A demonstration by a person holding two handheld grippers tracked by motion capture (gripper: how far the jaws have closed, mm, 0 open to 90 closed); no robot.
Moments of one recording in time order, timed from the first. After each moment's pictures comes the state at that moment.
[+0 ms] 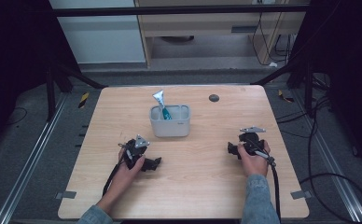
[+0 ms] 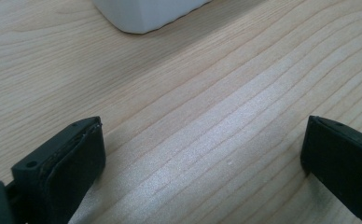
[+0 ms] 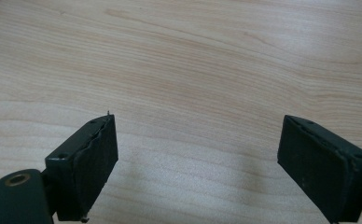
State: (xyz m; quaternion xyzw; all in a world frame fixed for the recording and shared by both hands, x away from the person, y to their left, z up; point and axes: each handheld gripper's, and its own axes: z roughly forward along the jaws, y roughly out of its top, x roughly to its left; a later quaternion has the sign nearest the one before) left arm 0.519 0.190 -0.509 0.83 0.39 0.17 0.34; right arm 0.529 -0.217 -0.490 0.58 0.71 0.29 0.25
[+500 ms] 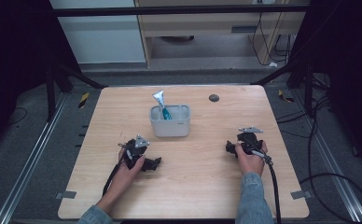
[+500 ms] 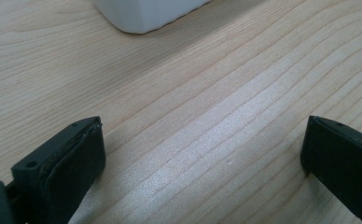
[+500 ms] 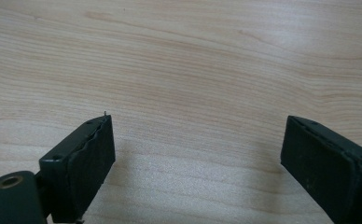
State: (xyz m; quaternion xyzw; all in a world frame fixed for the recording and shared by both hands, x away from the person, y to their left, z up) left arm 0.519 0.190 -0.509 0.83 0.39 0.17 0.34; right arm 0.537 -0.212 -0.505 0.60 0.69 0.29 0.27
